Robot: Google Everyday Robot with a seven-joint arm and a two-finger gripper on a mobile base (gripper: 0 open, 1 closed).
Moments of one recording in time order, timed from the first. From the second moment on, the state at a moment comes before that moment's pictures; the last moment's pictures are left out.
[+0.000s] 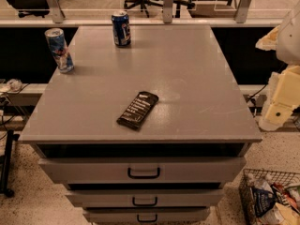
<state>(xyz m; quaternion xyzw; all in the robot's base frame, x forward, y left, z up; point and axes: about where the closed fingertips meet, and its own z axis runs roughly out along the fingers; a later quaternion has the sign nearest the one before) 0.438 -0.217 0.976 -0.60 0.78 -0.03 0.16</state>
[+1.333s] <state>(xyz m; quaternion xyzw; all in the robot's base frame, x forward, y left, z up) 0.600 -0.121 0.940 -0.53 0.79 0.04 0.32</state>
